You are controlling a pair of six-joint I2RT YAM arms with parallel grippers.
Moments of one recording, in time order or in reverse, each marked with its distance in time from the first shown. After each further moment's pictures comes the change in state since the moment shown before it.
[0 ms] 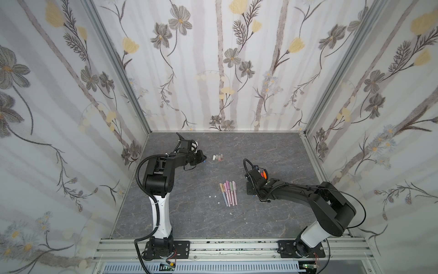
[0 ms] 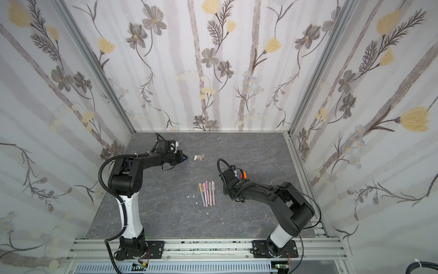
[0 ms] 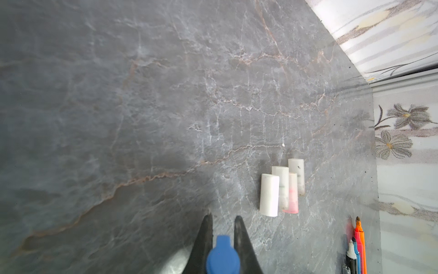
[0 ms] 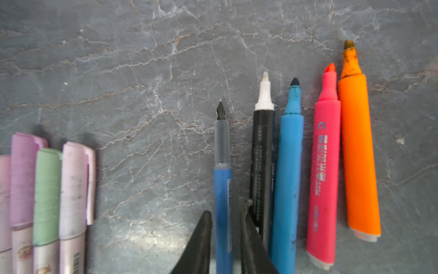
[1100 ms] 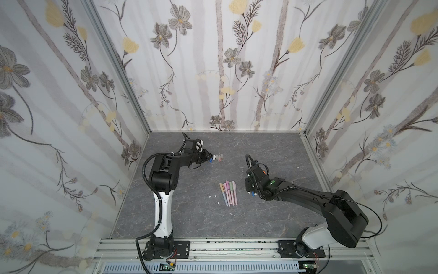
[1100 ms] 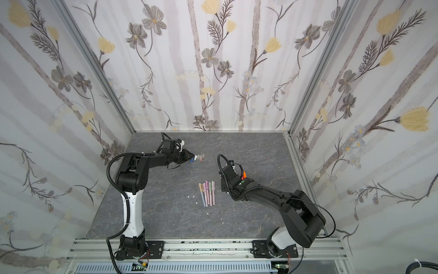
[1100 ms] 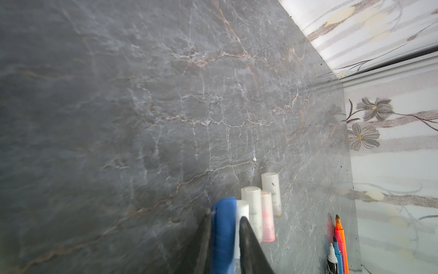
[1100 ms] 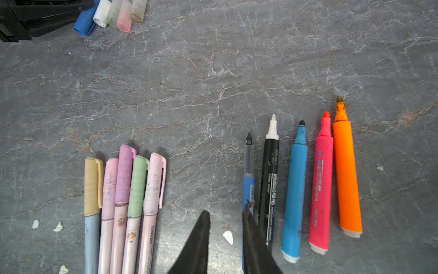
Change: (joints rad) left arm -0.041 0.082 0.055 0.110 0.083 -0.057; right arm 0.027 -0.124 0.030 -0.015 -0.008 -0.037
